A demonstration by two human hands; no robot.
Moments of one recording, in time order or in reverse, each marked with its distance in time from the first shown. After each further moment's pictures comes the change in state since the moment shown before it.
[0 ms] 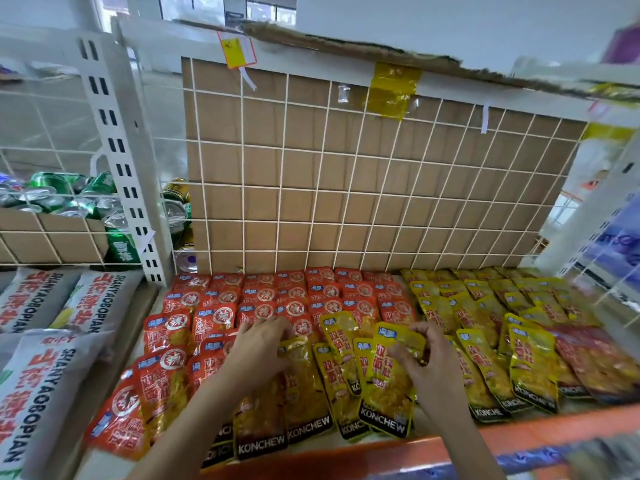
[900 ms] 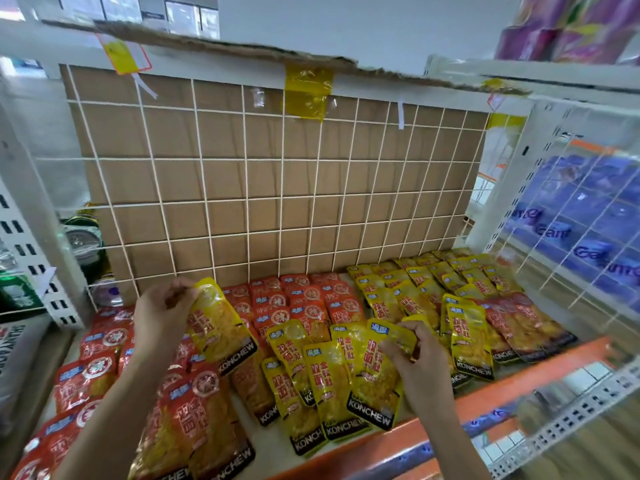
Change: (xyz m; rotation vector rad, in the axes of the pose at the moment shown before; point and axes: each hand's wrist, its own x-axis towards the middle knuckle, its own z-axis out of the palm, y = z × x) left_hand 0.058 -0.032 -0.026 -0.763 0.687 -0.133; right_hand -0.002 0.021 -0.039 -0.010 0.199 0.094
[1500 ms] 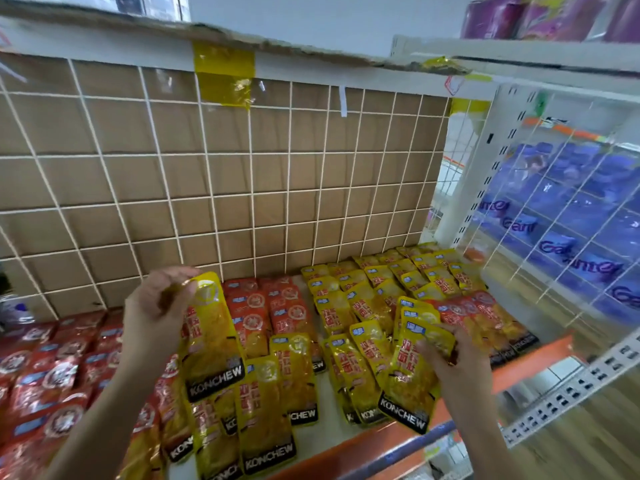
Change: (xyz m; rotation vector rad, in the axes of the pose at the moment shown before) left_hand -0.032 0.064 0.081 -0.073 -0.100 0.241; right_hand 0.045 0.065 -0.103 -0.038 0.117 0.098
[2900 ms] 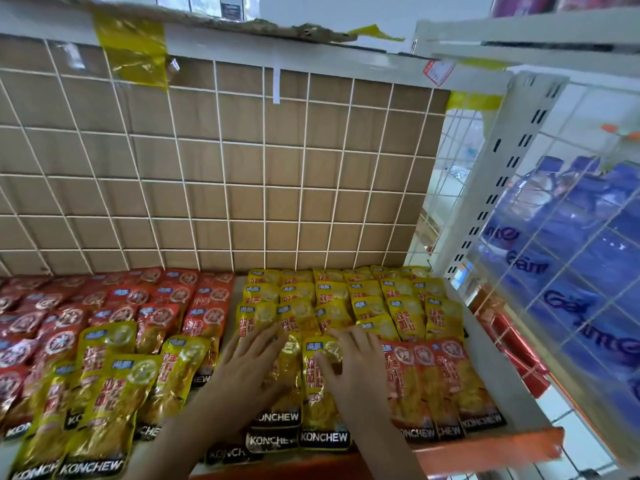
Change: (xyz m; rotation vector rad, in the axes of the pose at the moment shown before) left_hand -0.096 0.045 0.217 0.780 -0.749 -0.086; right_hand 0.104 0.086 0.022 -0.368 -0.243 -0.595
